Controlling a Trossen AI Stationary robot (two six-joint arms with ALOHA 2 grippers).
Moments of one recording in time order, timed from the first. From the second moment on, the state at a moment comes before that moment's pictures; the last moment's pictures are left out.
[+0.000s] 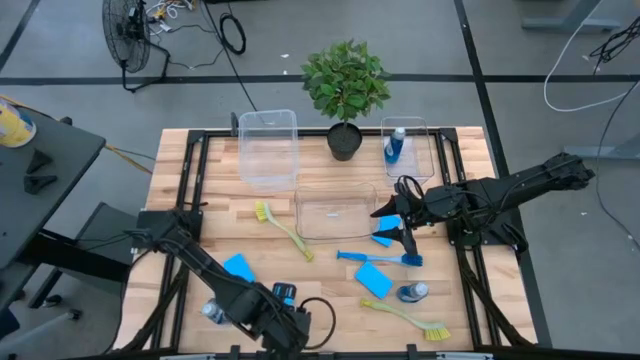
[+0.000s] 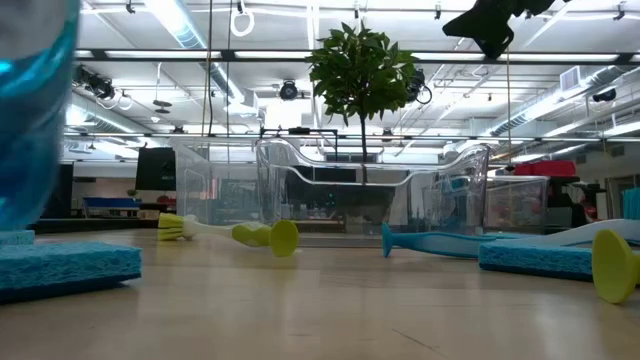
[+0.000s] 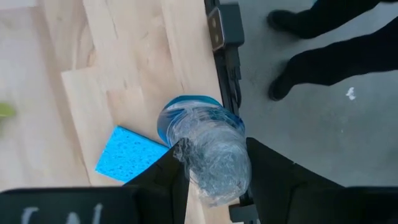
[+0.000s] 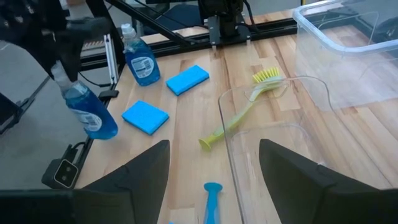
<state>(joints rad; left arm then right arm) -0.68 2.06 2.09 -1.21 0.01 -0.51 0.27 0.95 0.76 -0.24 0.14 0.28</state>
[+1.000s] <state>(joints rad) -0.40 1.69 2.09 -1.20 -0.05 -0.11 0.29 0.95 0.76 0.02 0.07 0.36</state>
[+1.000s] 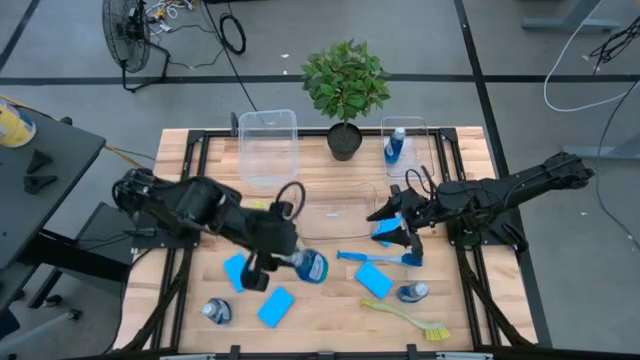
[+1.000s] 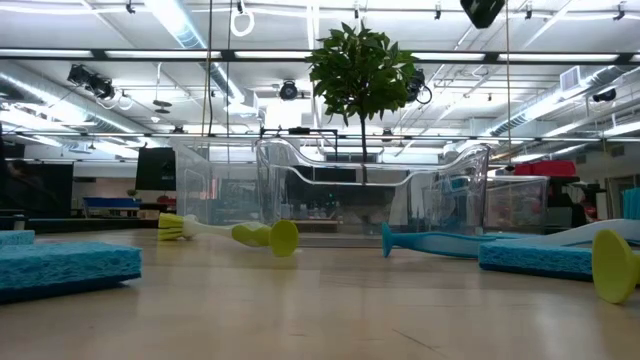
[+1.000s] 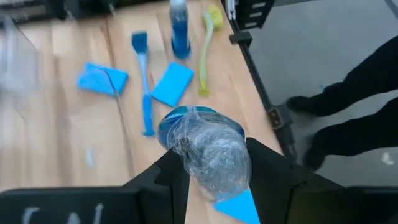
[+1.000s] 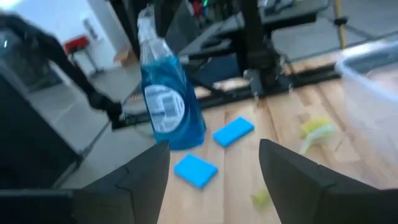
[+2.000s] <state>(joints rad) -0.13 1.63 2.10 -0.78 0.19 0.50 0.28 0.95 0.76 0.43 0.06 0.47</state>
